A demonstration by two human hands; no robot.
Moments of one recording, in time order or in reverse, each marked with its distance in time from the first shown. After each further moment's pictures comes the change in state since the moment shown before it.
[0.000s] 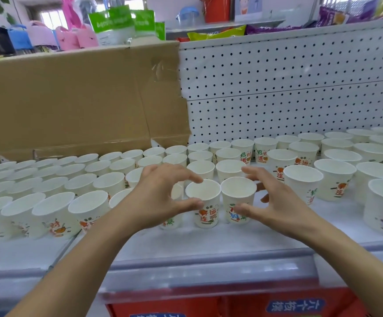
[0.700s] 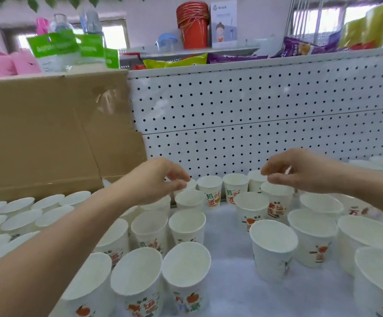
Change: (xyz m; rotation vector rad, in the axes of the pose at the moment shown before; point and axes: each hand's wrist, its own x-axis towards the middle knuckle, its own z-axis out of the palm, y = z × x) left_hand 0.182 0.008 0.019 0.043 -0.158 -0.034; right_hand 0.128 0.090 -0.161 -0.426 -0.182 0.001
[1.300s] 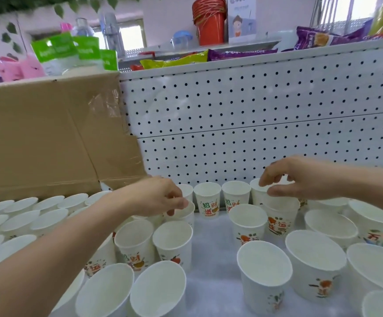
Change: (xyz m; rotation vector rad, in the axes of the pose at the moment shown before) left_hand 0.030 0.009 0.022 0.152 -0.291 -0.159; right_hand 0.034 0.035 -0.001 -0.121 -0.160 -0.155
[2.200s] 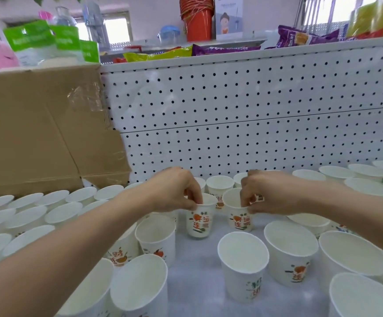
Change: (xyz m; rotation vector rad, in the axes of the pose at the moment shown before) left_hand 0.025 0.048 0.012 0.012 0.137 0.230; right_hand -0.001 -0.015 0.029 -0.237 -0.085 -0.140
